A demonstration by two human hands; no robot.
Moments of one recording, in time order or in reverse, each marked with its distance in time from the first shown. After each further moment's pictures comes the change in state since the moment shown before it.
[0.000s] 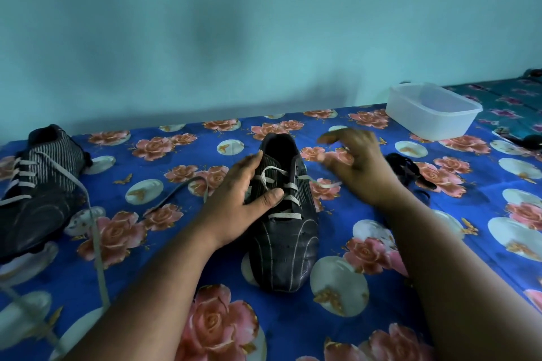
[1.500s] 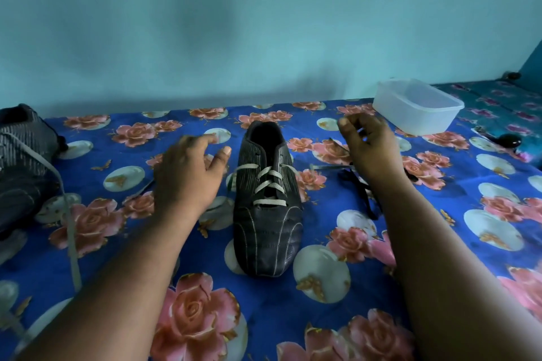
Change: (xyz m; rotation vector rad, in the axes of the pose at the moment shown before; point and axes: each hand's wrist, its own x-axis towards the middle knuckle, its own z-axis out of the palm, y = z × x) left_hand 0.020 -0.026 -0.020 0.307 0.451 -0.023; right_hand 0.005 0.012 -0.018 0.073 0.242 0.283
